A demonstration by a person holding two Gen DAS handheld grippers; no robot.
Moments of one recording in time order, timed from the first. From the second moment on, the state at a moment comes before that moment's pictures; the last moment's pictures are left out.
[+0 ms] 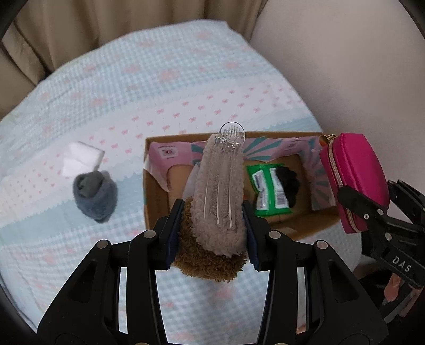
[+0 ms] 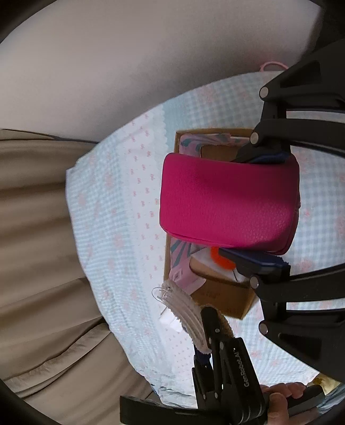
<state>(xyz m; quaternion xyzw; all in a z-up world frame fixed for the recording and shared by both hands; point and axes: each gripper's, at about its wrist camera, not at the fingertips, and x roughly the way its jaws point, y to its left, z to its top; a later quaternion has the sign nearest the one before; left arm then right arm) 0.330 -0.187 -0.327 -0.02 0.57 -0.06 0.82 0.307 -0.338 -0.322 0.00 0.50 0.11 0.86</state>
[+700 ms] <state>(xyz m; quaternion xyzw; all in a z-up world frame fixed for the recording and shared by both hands) 0.388 -0.179 -0.411 -0.01 0.64 -0.03 0.77 0.361 -0.317 -0.420 -0.02 0.56 0.21 0.80</state>
